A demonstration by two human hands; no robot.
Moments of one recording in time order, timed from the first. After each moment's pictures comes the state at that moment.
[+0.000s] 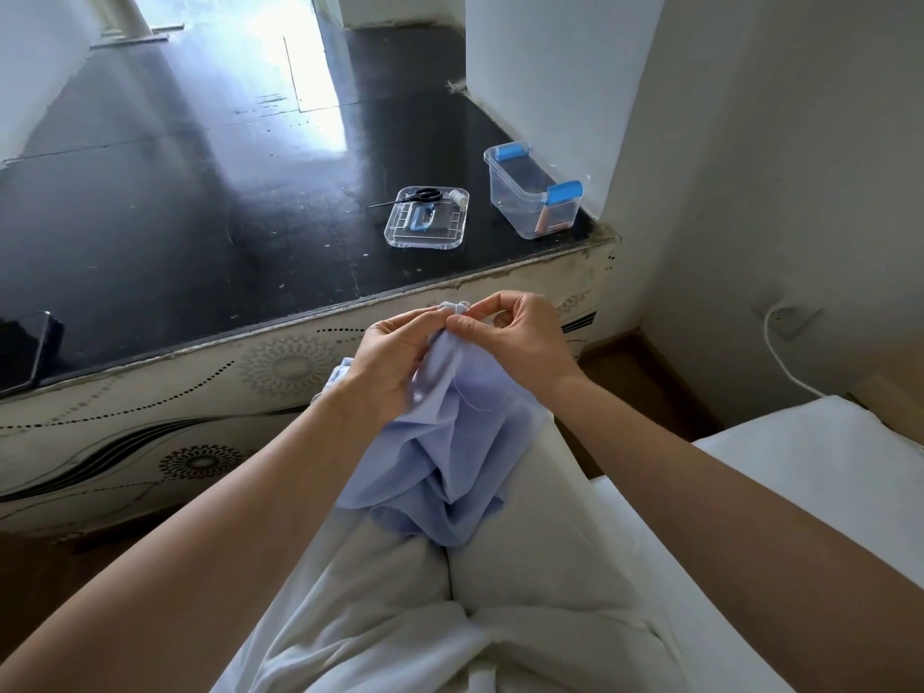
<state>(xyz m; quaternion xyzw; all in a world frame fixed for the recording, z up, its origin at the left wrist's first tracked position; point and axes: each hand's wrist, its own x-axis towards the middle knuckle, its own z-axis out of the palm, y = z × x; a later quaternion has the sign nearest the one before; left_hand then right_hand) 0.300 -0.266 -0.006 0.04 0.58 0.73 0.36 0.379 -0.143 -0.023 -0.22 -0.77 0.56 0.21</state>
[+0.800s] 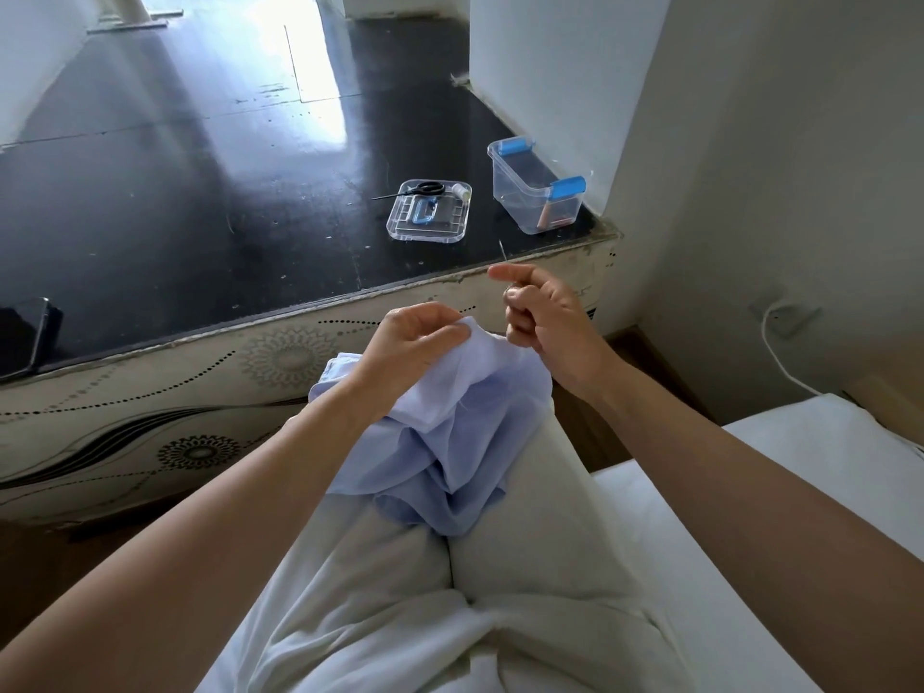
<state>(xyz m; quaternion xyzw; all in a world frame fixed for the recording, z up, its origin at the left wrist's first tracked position) 0.295 -0.278 -0.017 0.29 0.72 0.57 0.26 0.393 -0.121 -0.017 -0.16 -0.68 0.69 0.16</state>
